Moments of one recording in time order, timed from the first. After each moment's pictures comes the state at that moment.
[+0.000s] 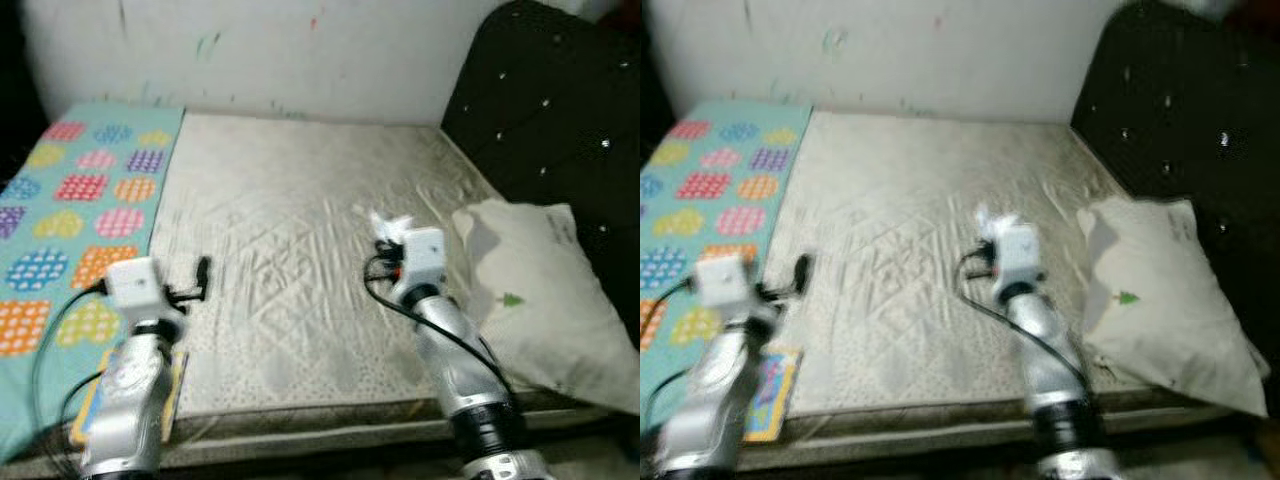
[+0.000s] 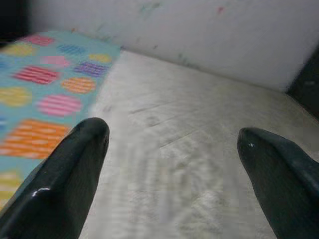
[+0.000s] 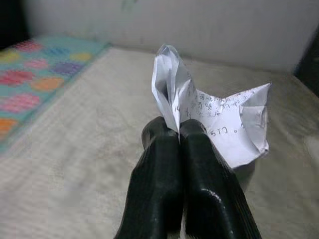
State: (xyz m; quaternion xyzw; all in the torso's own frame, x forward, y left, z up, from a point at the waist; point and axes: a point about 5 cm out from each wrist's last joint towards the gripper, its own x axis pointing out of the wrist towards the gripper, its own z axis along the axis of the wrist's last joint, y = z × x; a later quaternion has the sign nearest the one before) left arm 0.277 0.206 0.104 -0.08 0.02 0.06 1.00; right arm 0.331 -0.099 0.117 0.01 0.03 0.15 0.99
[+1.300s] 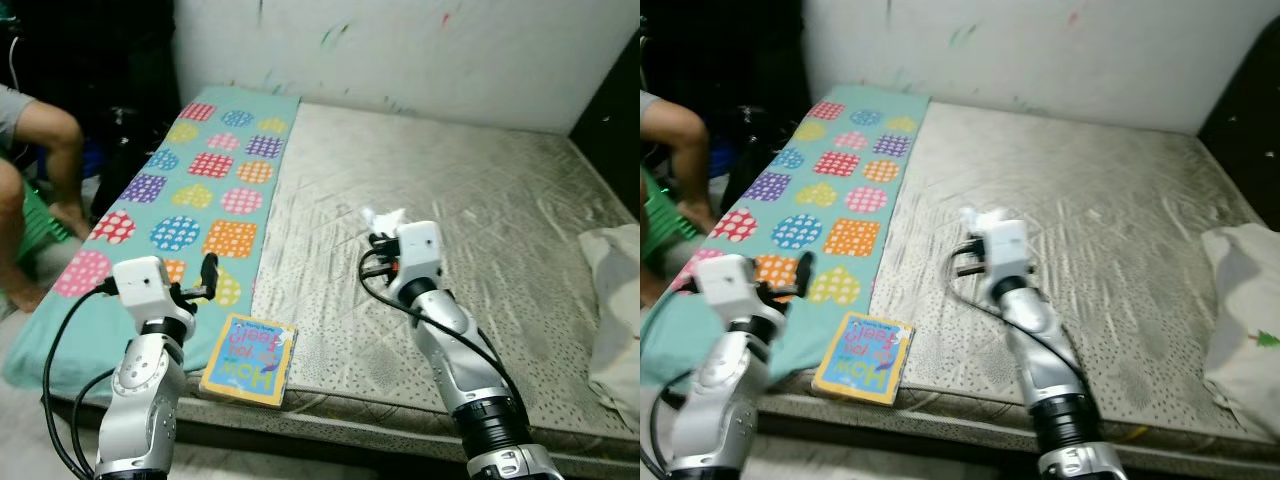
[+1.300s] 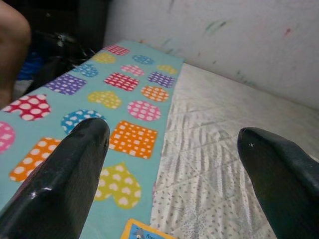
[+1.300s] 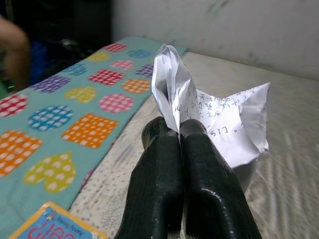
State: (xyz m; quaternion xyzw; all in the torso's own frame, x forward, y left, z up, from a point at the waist) left arm 0.280 0.192 0.107 -0.09 0.01 0.04 0.99; right arm 0.333 -0.105 0.119 0.00 0.03 0.15 0.99
